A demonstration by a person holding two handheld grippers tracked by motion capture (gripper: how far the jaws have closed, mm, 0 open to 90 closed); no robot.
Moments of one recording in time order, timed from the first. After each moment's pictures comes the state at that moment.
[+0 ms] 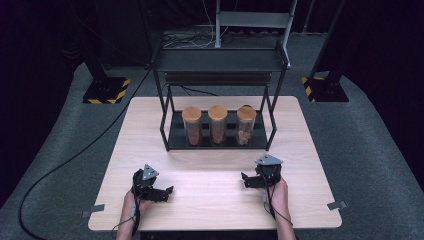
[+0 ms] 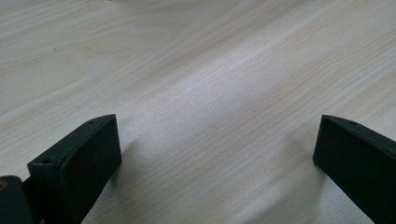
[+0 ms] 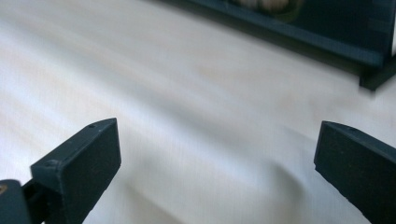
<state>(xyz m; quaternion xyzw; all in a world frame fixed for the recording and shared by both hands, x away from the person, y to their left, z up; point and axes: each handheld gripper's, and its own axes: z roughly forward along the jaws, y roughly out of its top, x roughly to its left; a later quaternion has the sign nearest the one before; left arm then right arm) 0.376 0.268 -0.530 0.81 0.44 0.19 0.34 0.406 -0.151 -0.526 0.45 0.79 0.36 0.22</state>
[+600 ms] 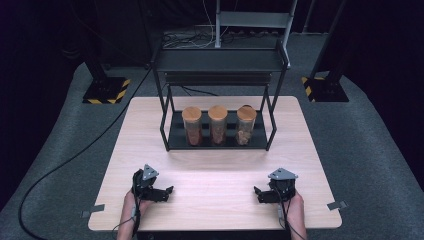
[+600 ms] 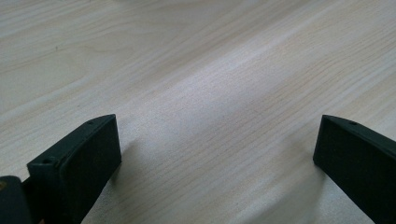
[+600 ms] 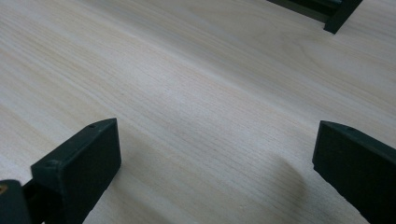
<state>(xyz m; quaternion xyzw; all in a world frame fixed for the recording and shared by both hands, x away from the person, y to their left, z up) 0.376 0.268 -0.530 0.81 0.44 0.19 0.34 0.368 -0.183 -0.528 0.44 0.80 0.34 0.23</state>
